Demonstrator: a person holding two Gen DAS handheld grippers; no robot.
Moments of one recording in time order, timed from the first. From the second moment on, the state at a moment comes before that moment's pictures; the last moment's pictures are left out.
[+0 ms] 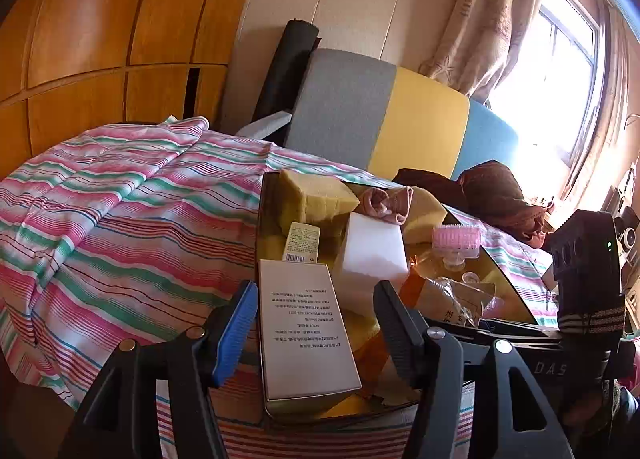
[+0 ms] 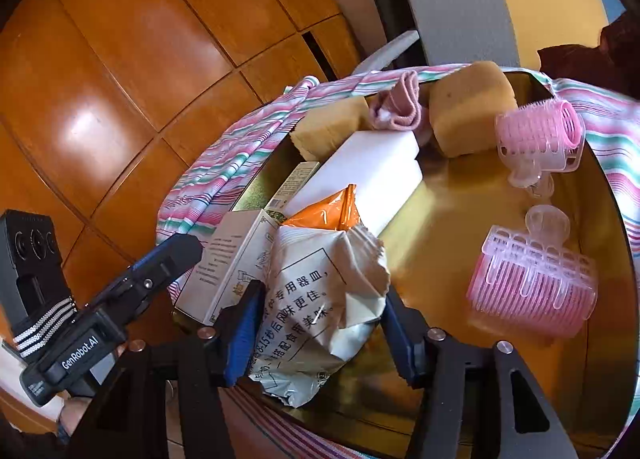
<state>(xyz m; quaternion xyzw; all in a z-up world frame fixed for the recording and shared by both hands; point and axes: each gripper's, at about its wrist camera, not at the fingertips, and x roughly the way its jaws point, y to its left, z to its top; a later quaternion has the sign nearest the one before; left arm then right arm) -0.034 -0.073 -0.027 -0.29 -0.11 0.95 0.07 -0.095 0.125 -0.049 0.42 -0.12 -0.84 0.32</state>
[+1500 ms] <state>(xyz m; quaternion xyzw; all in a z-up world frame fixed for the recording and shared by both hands) -0.034 0.236 0.001 -0.33 0.08 0.86 0.37 0.052 0.480 -0.067 0.30 -0.25 -0.92 -0.10</state>
